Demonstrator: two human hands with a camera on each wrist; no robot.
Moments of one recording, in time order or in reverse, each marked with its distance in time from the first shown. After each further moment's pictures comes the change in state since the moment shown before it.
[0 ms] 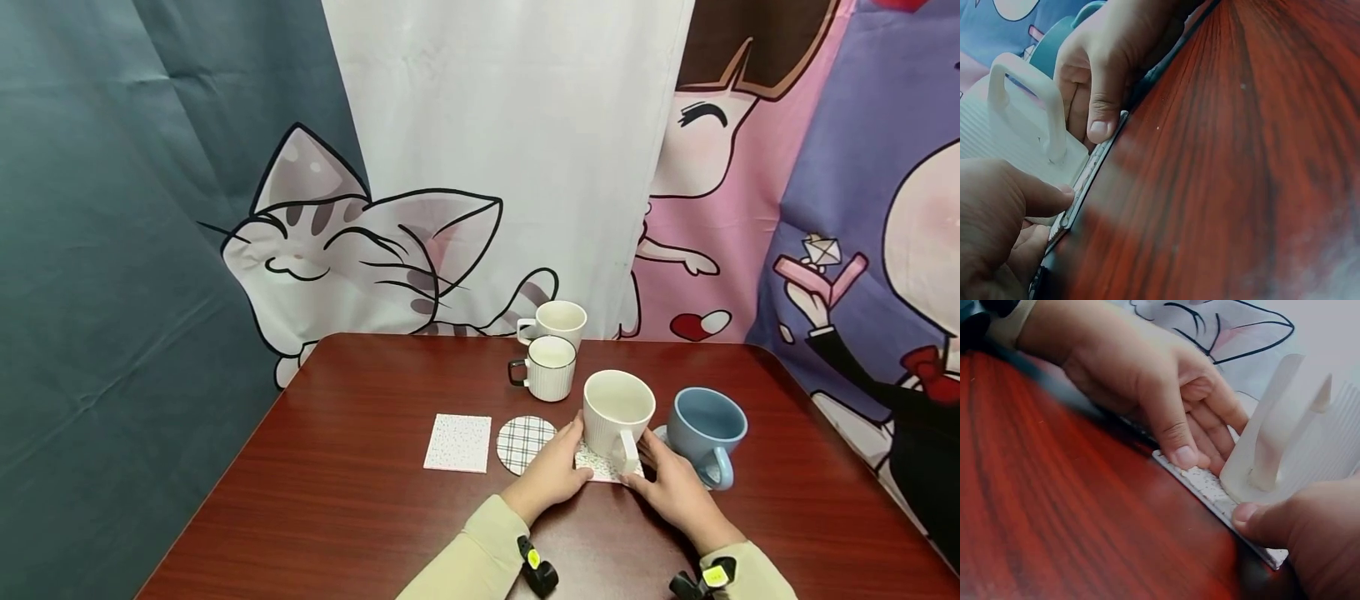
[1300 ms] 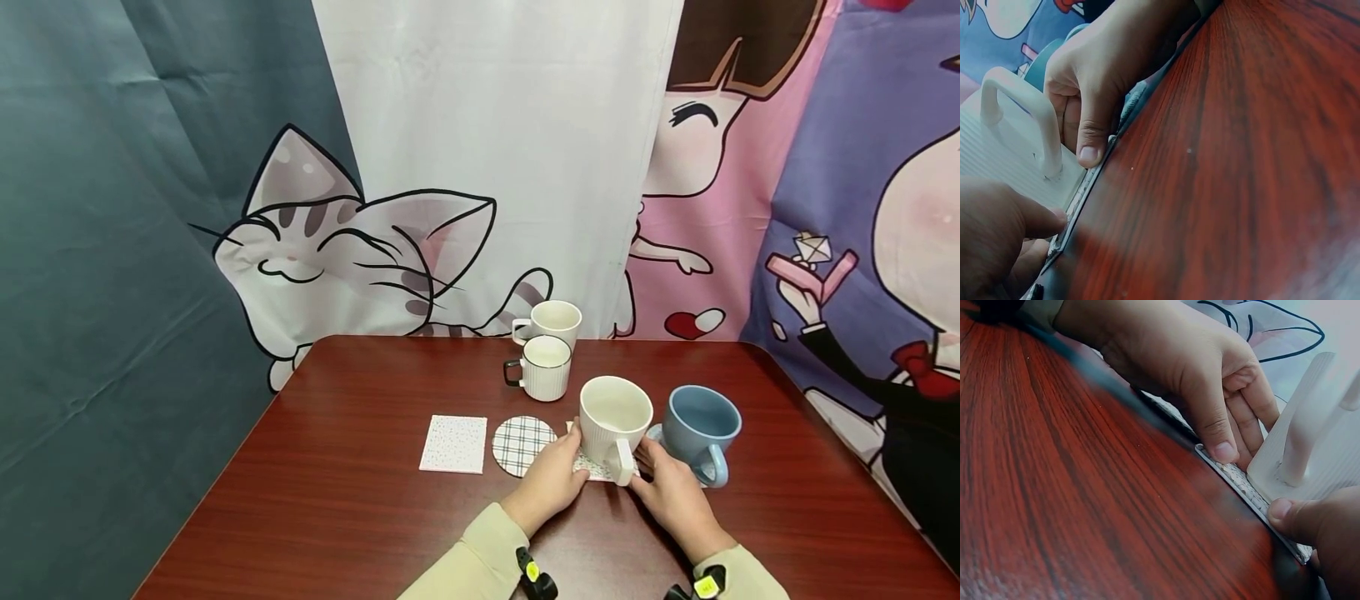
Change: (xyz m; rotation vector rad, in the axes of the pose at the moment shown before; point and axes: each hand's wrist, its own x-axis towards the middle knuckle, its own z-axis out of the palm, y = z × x) left_hand -0.011 0.011 0.002 0.185 0.093 0.039; right_hand -0.010 -0.007 0.007 -0.087 0.174 -0.028
